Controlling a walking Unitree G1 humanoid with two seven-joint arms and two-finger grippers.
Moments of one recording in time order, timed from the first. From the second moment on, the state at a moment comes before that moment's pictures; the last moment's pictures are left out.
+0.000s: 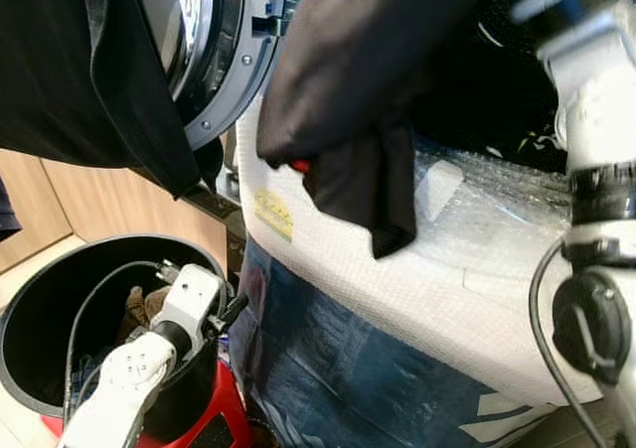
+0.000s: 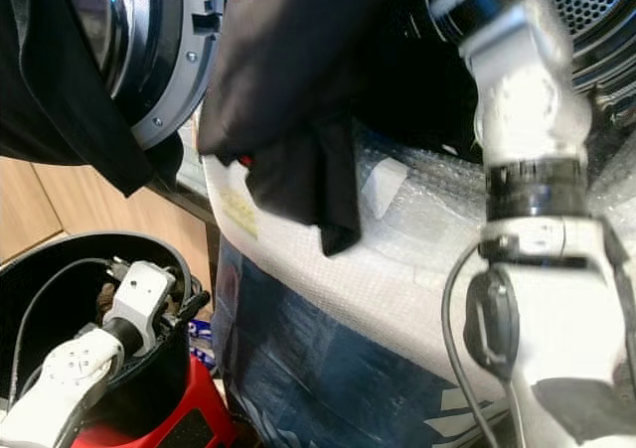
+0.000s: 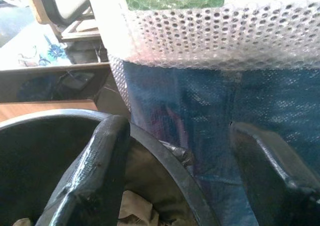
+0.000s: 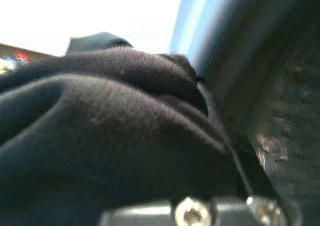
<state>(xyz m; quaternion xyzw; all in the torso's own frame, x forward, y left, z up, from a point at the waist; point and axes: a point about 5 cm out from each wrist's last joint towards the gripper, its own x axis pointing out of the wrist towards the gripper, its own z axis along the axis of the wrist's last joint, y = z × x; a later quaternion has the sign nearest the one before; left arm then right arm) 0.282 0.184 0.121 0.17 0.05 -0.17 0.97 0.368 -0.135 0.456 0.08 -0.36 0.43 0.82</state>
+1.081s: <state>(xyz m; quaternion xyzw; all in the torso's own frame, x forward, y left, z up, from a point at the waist) 0.282 0.184 0.133 0.12 0.03 -0.10 0.99 0.390 -0.214 0.469 -0.01 -0.25 -0.16 0.96</state>
